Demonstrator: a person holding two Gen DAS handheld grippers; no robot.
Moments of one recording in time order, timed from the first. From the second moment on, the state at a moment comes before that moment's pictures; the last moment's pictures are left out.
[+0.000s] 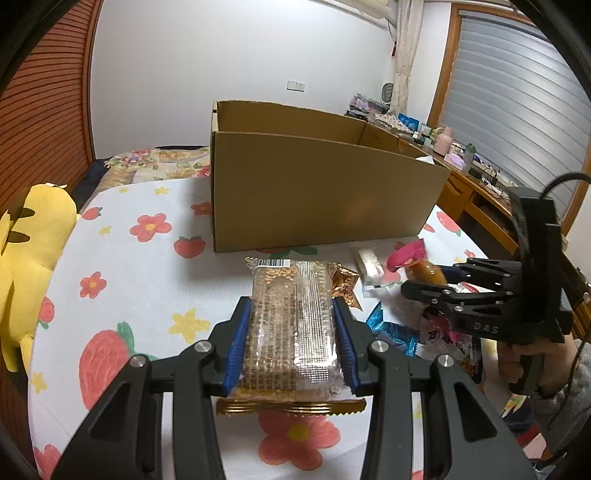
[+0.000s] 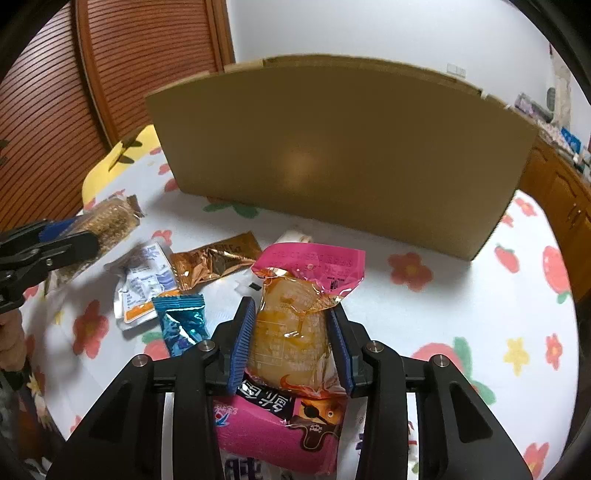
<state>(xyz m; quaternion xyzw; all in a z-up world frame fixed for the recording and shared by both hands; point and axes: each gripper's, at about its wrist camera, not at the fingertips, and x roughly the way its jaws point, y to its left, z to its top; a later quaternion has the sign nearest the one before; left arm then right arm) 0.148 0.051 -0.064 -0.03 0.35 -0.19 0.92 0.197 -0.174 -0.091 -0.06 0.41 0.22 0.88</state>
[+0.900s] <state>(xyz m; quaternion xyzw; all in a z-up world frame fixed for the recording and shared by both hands) 0.139 0.035 -0.028 -0.03 0.30 -0.19 0.94 0.149 -0.213 -0.047 -0.03 0.33 0.22 0.92</state>
